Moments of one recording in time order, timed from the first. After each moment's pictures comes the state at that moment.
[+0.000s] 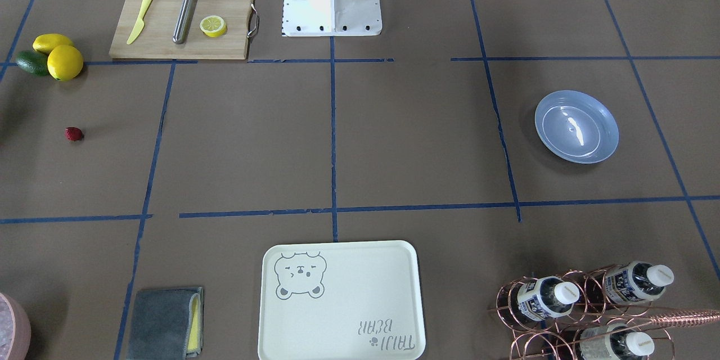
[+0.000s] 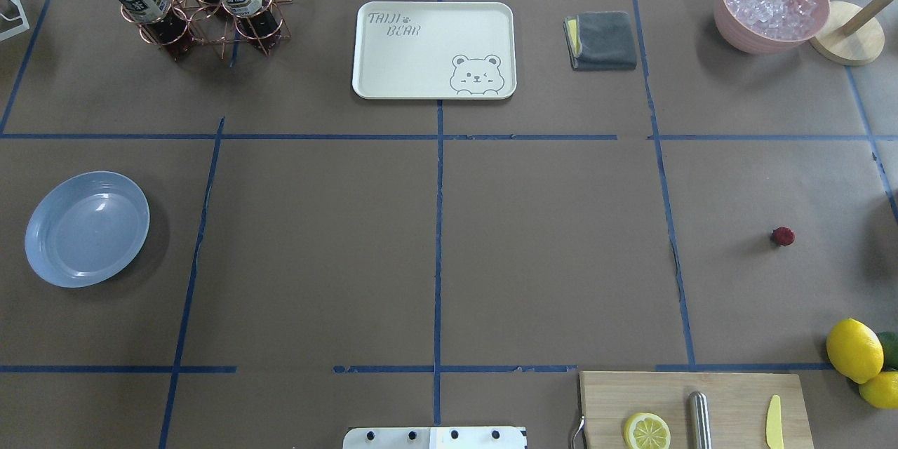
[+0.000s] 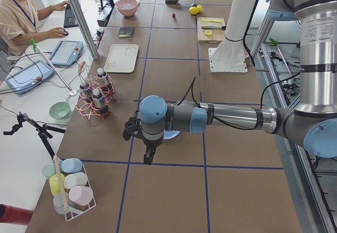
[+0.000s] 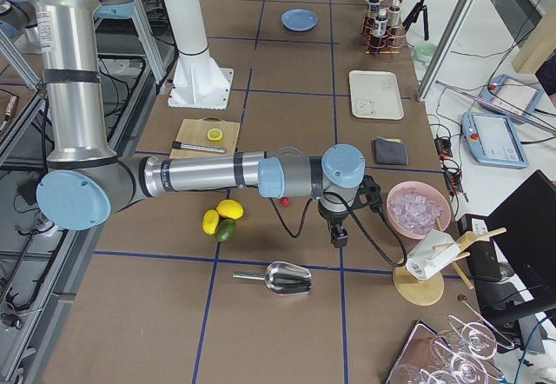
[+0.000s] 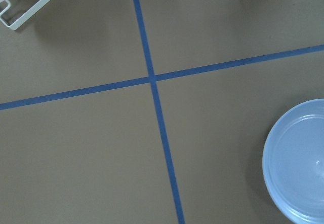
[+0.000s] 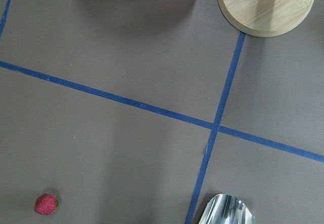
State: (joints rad) left arm -1.61 -1.46 -1.78 -1.57 -2.35 0.17; right arm 1.57 -1.51 1.65 -1.61 2.42 -0.21
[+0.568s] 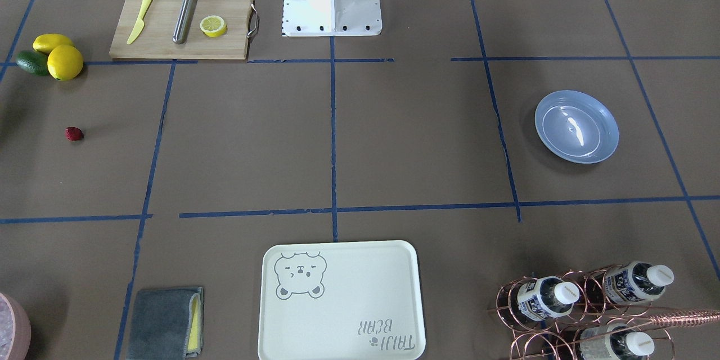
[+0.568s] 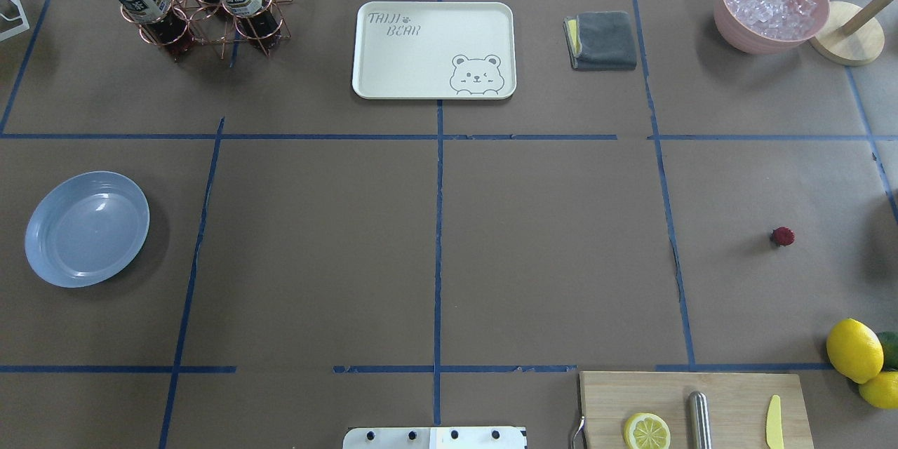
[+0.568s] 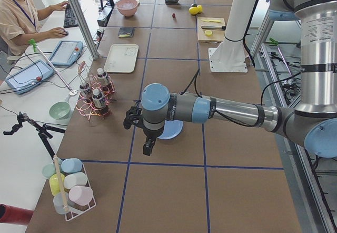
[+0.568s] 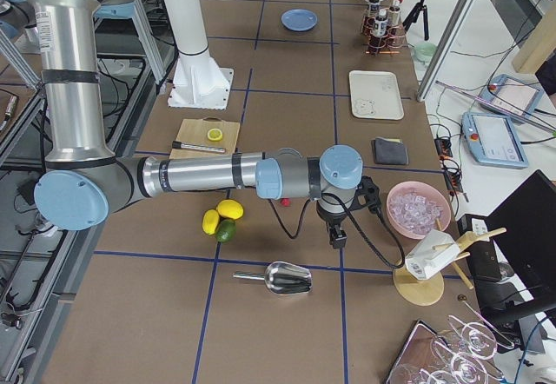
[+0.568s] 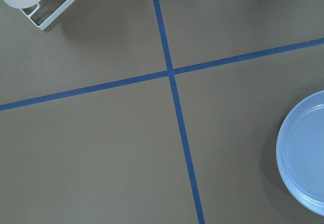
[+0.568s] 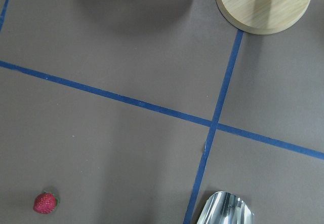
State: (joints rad) left arm -1.61 -1.45 -1.86 -1.53 -2.35 0.18; right arm 1.57 -1.53 1.65 -1.60 2.42 -0.20
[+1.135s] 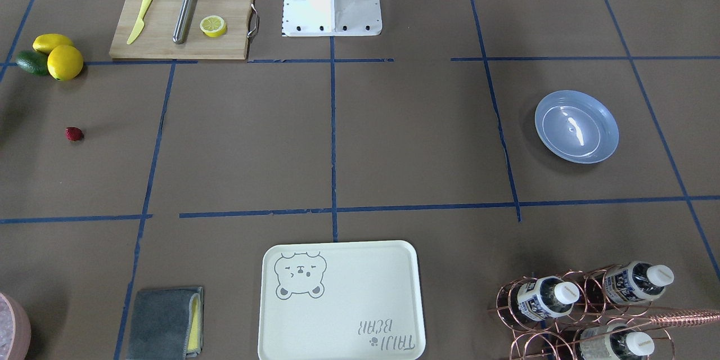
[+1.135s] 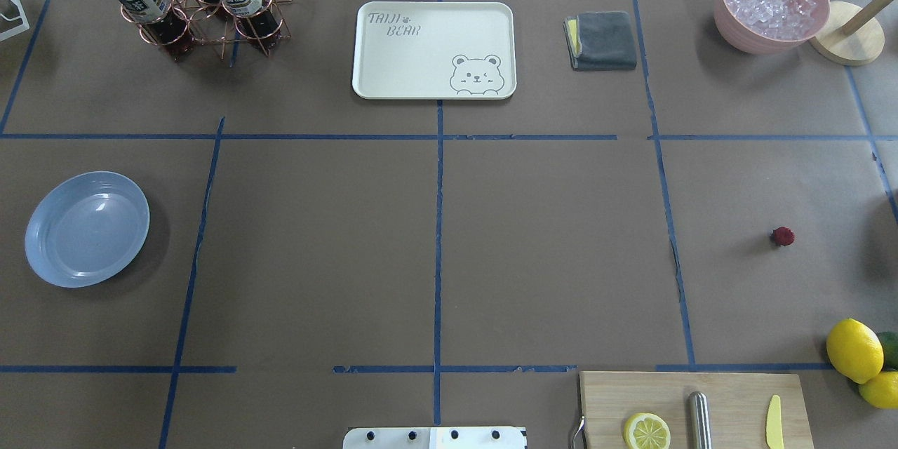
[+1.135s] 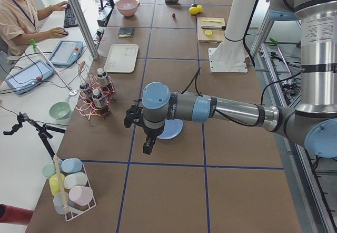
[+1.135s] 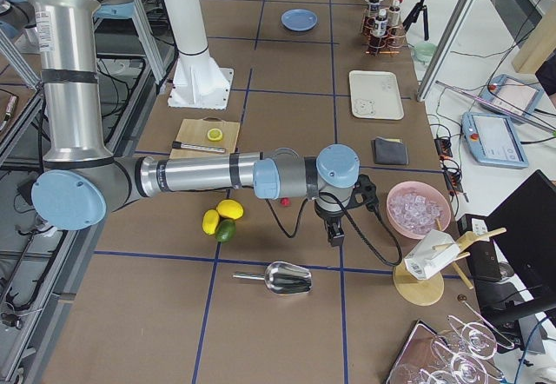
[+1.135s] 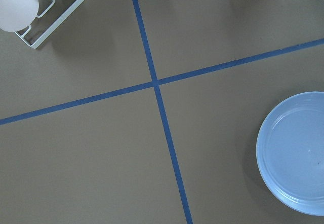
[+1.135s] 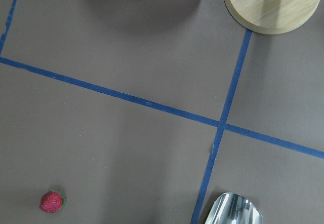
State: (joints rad) left arm -1.61 -1.45 -1.87 -1.54 -2.36 0.18; right arm 1.56 -1.55 1.67 -1.58 2.43 -0.18
